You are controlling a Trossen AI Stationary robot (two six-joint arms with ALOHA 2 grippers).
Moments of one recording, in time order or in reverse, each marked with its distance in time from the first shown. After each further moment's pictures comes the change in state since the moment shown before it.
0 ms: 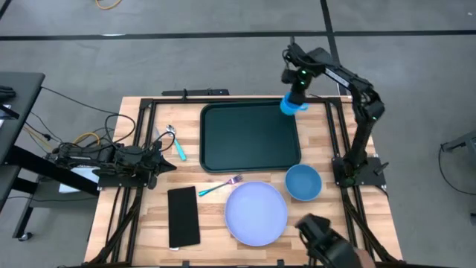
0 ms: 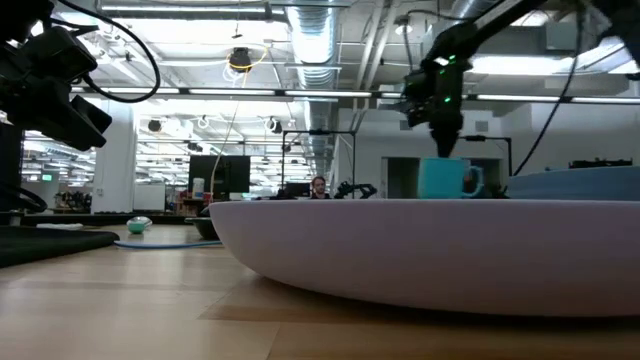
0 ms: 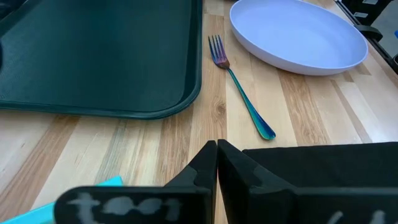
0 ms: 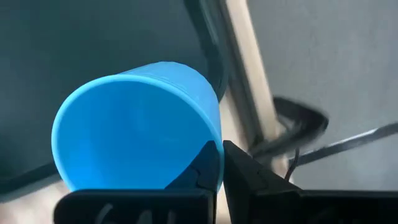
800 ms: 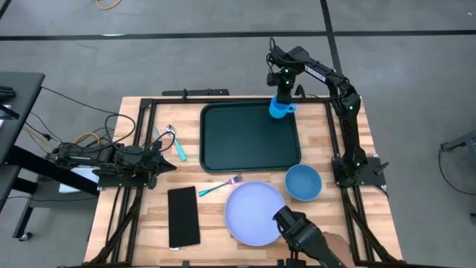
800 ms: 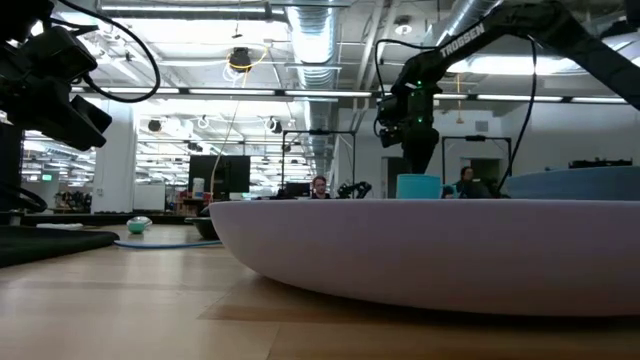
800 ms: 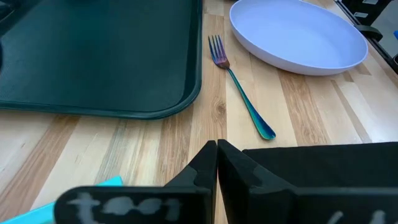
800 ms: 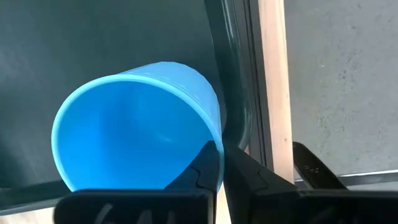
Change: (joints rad) left arm 0.000 0.000 0.000 0.000 0.000 0.000; right arm 0.049 0.256 0.243 -0.095 -0.074 -0.091
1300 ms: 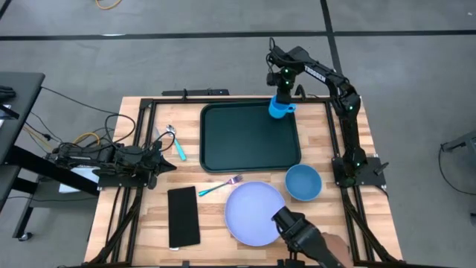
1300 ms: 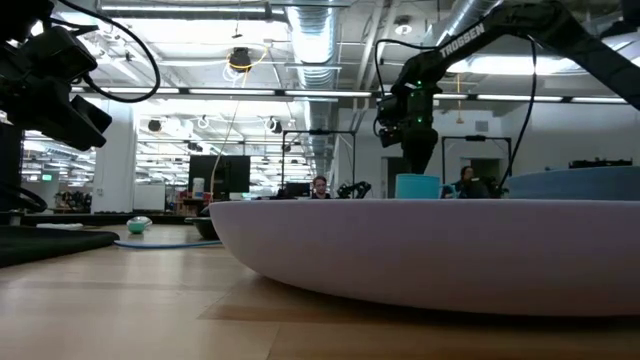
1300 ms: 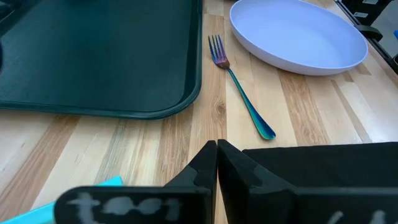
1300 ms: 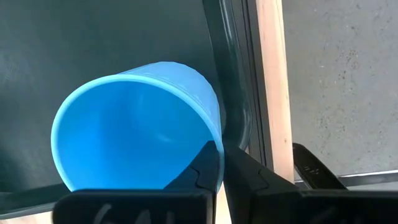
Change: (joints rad) left arm 0.000 0.000 0.000 0.000 0.000 0.000; right arm 0.006 0.000 -0.001 0.006 -0.003 0.010
